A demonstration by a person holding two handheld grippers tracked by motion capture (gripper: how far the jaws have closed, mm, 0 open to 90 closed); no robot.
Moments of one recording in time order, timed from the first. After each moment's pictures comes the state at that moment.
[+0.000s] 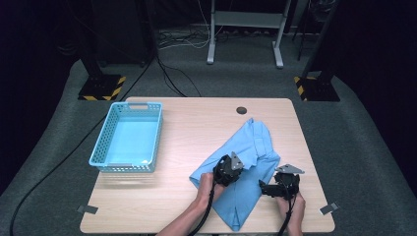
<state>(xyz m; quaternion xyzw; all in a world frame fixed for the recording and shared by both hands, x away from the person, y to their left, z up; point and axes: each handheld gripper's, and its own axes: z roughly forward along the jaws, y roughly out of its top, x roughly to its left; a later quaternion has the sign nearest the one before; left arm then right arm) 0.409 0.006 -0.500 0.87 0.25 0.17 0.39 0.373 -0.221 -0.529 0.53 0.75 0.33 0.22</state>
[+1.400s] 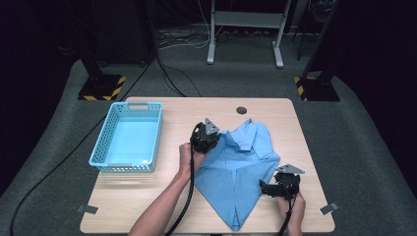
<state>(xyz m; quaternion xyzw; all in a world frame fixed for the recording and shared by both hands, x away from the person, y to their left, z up) 0.484 0.078 -0.445 0.82 0.33 0.23 0.41 0.373 -0.222 -0.529 0.53 0.75 0.33 0.22</state>
